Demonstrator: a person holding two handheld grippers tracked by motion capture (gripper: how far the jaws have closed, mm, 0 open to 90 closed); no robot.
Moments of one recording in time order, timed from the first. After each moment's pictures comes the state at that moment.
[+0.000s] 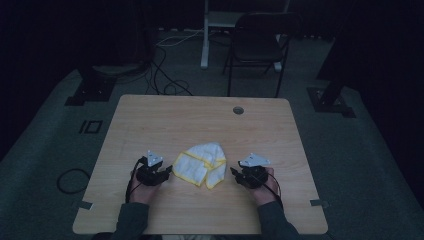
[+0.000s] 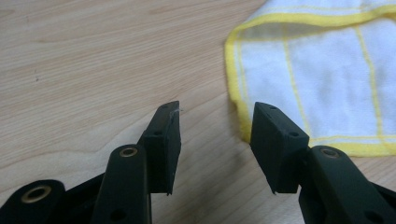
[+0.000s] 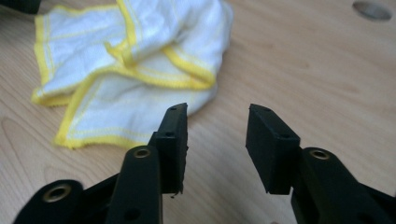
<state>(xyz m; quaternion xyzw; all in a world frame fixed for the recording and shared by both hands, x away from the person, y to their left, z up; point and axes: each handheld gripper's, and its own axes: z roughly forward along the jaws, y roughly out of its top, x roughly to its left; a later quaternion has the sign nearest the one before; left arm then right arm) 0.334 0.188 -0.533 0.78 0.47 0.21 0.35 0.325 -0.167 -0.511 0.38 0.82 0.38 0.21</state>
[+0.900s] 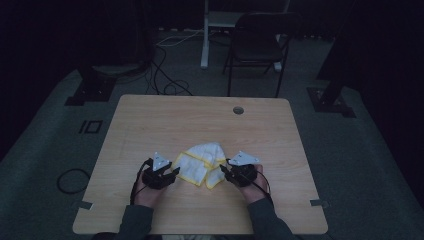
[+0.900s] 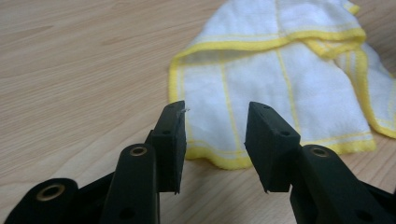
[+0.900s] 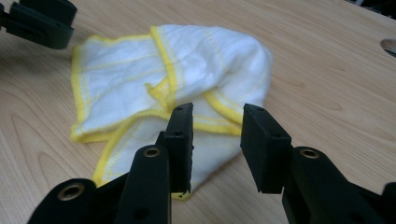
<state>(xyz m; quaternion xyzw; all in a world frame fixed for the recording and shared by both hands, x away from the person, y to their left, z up) 0.320 0.166 -0.521 0.79 0.43 0.20 0.38 0.327 -0.132 -0.502 0.35 0.82 0.40 0.22</state>
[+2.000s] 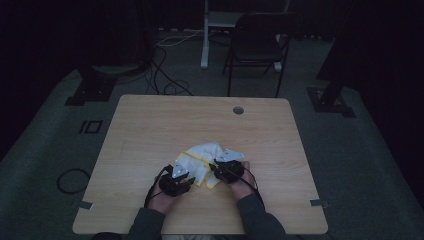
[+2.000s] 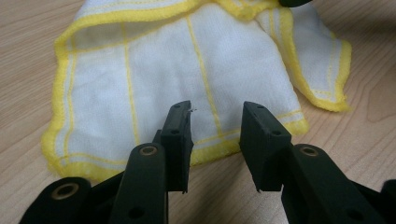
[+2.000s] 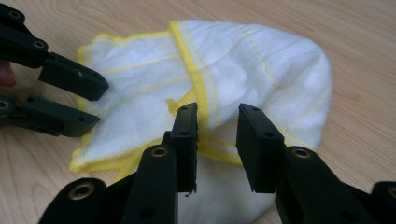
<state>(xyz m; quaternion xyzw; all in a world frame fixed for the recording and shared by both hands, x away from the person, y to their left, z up) 0.313 0.122 -0.541 0.84 0.38 0.16 0.36 0.349 -0.100 -0.519 0.34 0.83 0.40 0.19</state>
